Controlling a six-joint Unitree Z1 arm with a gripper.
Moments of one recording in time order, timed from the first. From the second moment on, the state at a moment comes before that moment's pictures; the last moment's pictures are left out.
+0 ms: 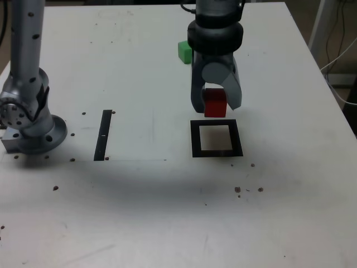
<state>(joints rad) -0.02 1.93 -1.48 1.12 0.05 0.03</state>
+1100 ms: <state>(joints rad) -0.05 2.03 -1.42 1.02 0.01 0.02</state>
